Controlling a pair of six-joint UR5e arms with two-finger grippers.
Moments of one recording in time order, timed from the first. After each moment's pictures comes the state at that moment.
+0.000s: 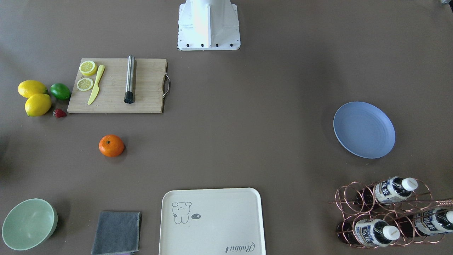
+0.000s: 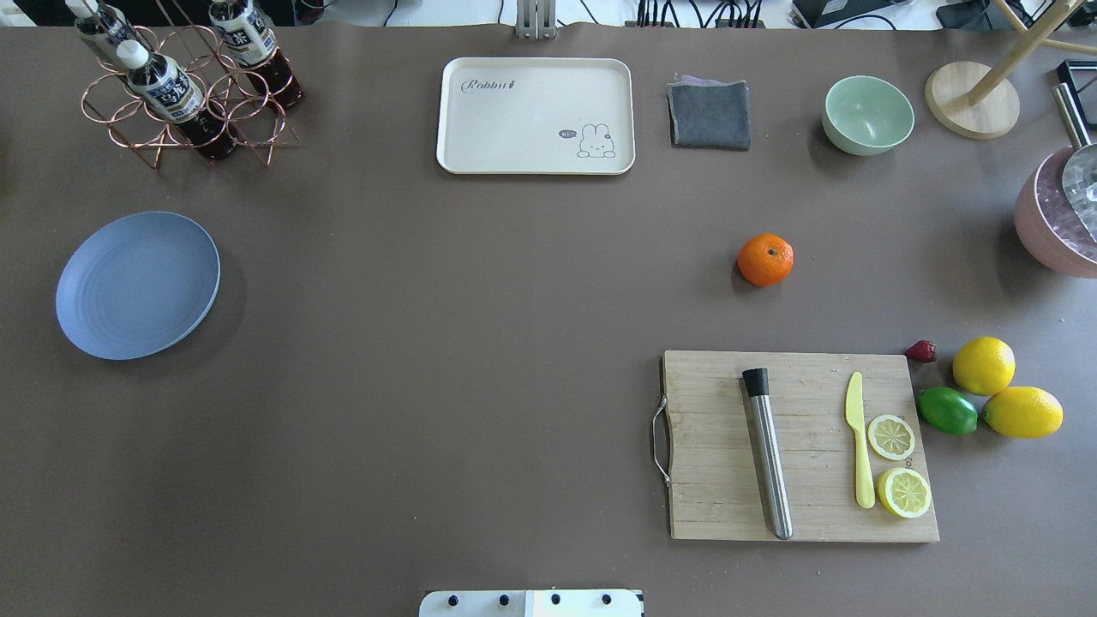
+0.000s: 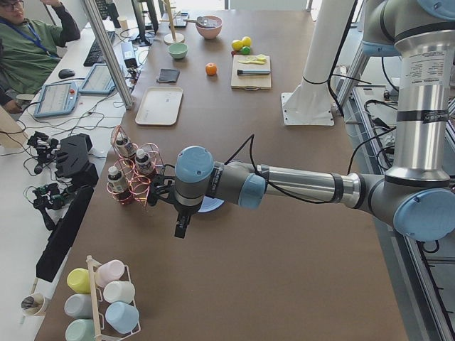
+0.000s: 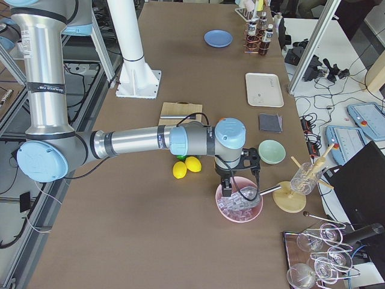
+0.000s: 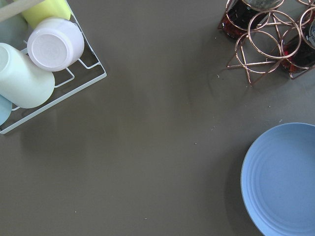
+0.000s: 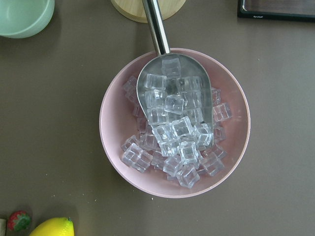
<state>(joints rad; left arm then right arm) -1.62 -1.54 -1.71 -1.76 -2.38 -0.06 1.61 -1.56 1.72 -1.67 2.38 -0.05</state>
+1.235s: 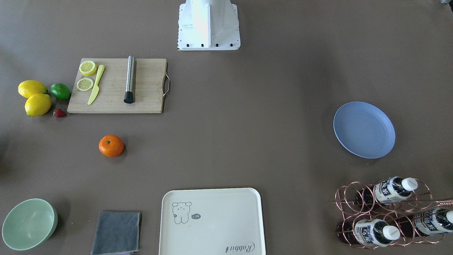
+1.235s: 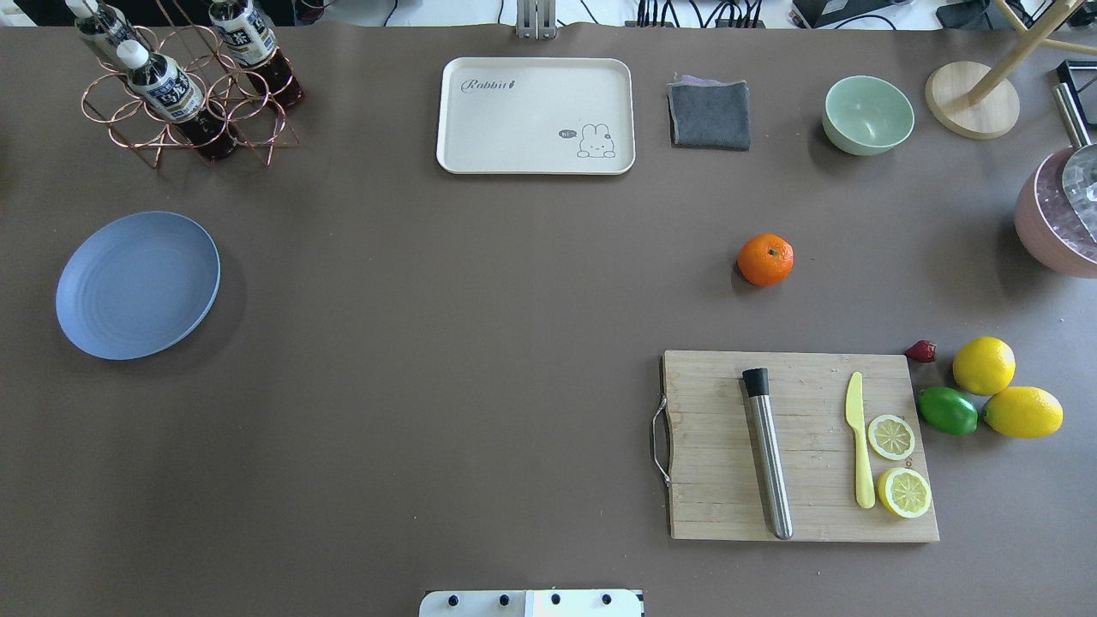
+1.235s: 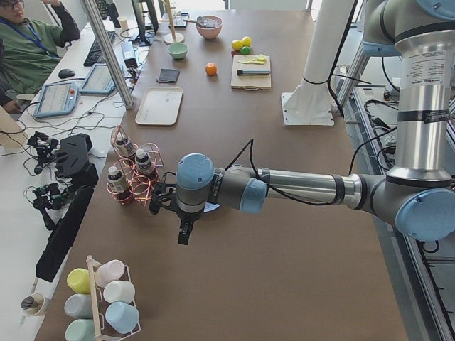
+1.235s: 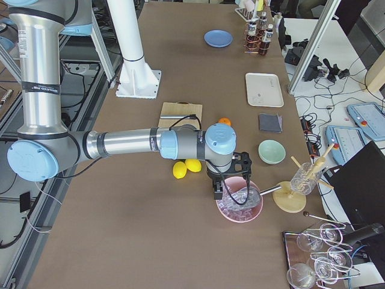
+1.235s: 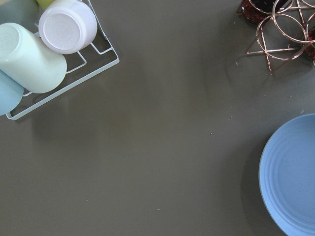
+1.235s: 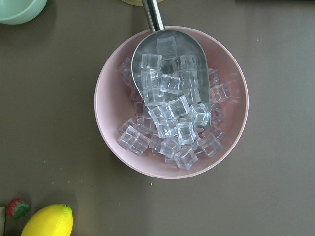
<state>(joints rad) -1.62 -1.53 -1.69 -1.75 -2.38 -0.06 1.62 -1.61 1.75 -1.67 2.39 -0.05</state>
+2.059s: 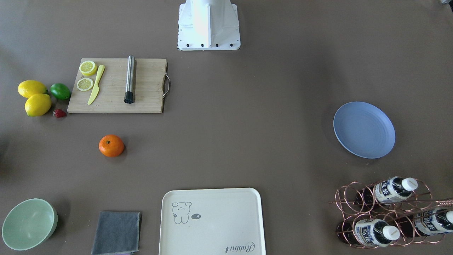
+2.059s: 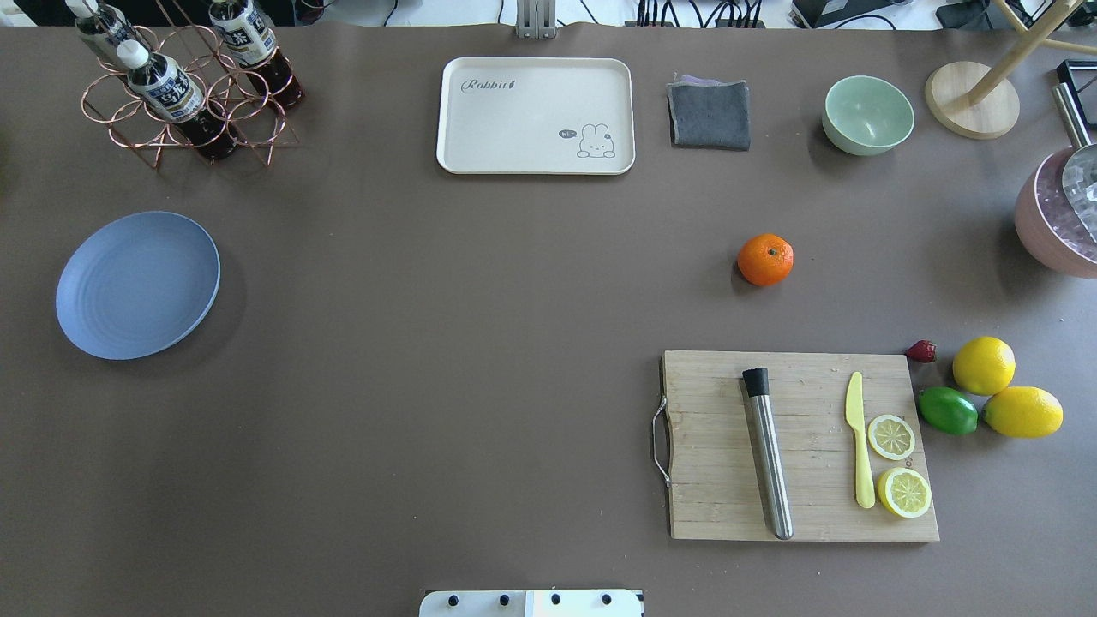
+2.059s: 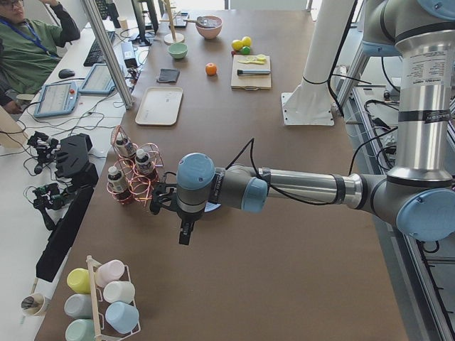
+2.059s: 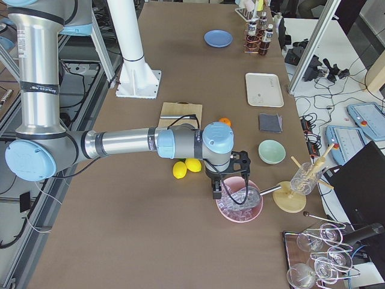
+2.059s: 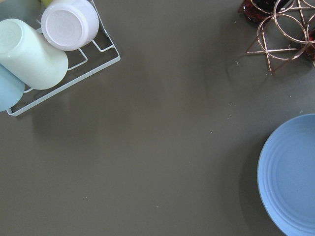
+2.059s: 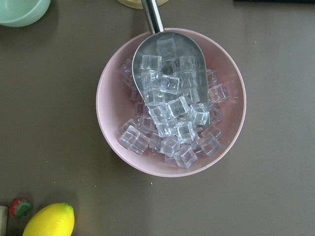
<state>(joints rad) -1.63 -1.53 -1.70 -1.74 -2.38 -0.06 1.63 -1.61 1.77 -1.67 2.39 -0.05</state>
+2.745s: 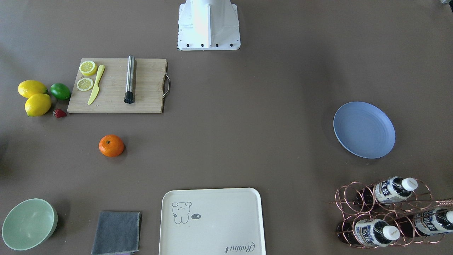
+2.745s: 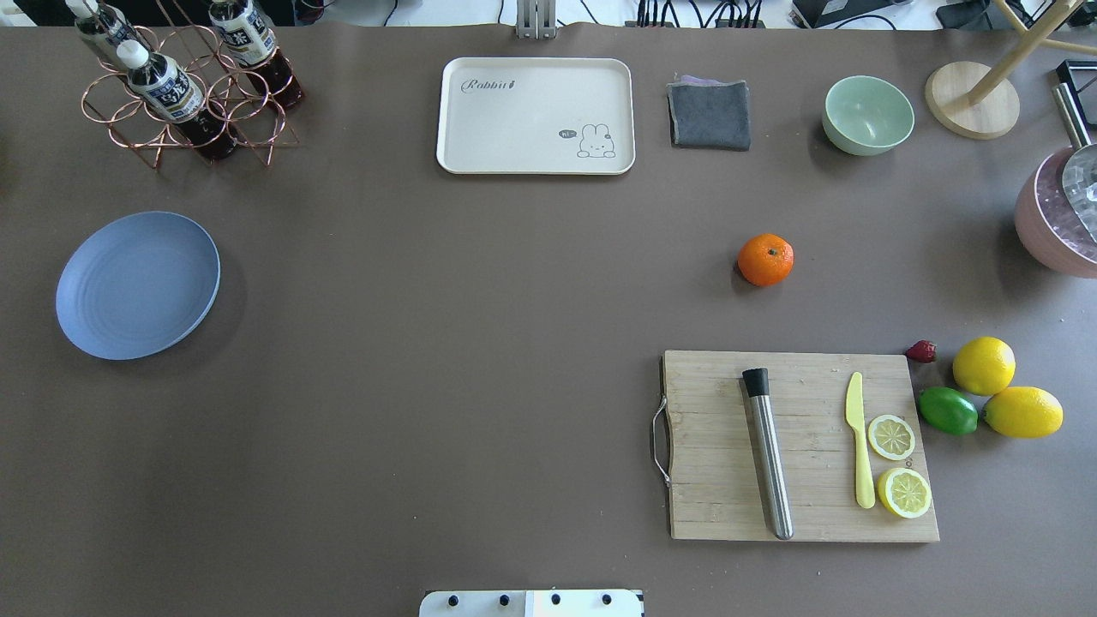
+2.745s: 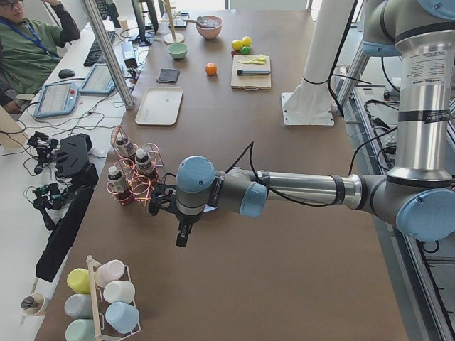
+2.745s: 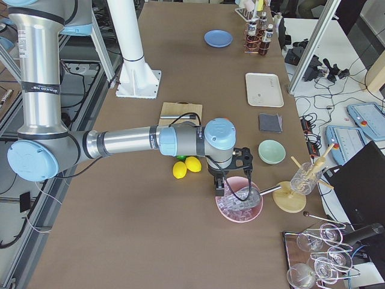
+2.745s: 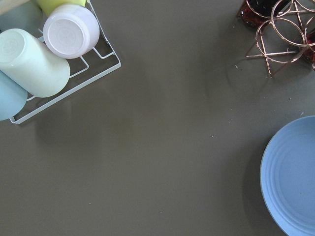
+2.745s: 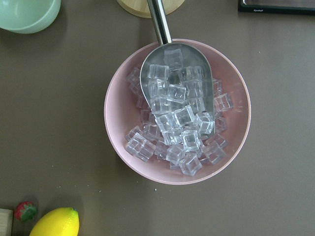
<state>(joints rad) -1.62 -1.53 -1.66 -1.80 -2.37 -0.06 1.62 -1.59 1.77 -1.67 2.39 -0.05</state>
